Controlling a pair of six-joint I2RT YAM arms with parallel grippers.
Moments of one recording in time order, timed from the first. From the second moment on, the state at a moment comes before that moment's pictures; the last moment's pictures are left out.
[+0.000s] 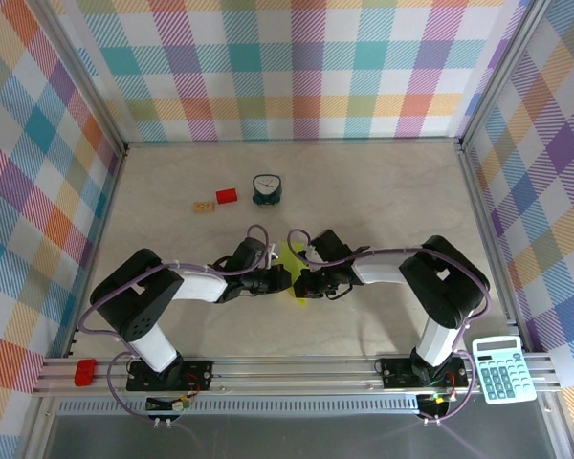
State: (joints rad) left arm -0.70 1.66 0.59 0.30 0.38 -0.79; right arm 0.75 1.75 0.78 -0.13 -0.56 0.59
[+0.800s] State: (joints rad) left arm -0.68 1.68 0.66 0.15 0.36 -0.74; right arm 0.75 1.74 0.80 -0.17 -0.54 0.57
